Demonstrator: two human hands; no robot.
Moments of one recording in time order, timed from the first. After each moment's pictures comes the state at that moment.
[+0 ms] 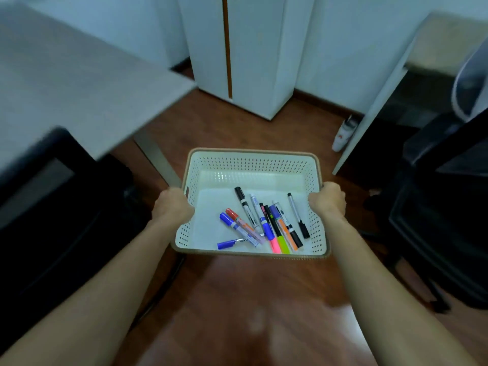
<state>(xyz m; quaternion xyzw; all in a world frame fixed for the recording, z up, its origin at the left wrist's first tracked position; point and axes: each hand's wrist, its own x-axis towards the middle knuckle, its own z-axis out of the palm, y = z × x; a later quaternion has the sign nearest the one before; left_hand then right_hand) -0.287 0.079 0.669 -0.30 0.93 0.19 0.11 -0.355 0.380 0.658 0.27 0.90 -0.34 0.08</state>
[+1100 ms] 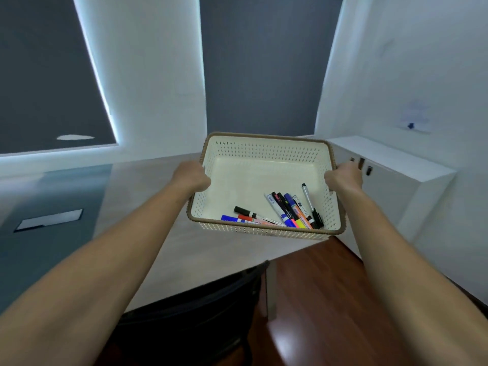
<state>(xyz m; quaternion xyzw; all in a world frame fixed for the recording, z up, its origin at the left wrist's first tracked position) -0.169 -0.179 1.129 -0.41 0.89 0.16 -0.12 -0.387 0.067 1.124 -0.11 0.89 -0.44 -0.01</state>
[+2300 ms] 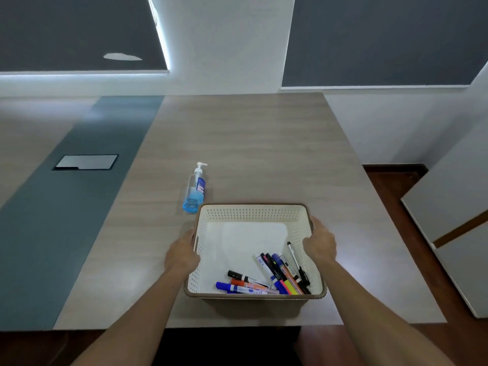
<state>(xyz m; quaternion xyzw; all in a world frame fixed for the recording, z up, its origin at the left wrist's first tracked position) -0.215 -0.361 0.819 -0.63 0.73 0.25 -0.03 -0.508 -0.242 0.824 -0.29 0.89 -0.27 0.22</state>
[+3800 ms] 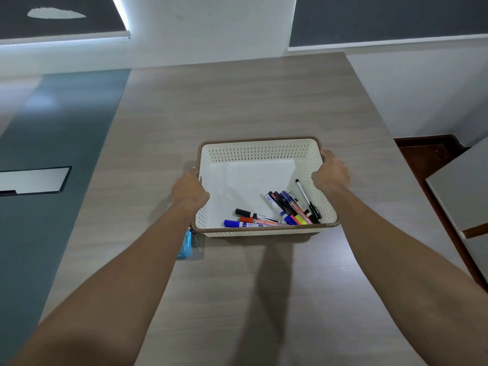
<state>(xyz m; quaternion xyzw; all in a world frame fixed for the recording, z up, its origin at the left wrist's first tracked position) -0.365 -0.644 0.804 -0.62 0.75 0.21 -0.02 -0.656 -0.527 0.798 -0.28 0.93 -0.20 0.16</state>
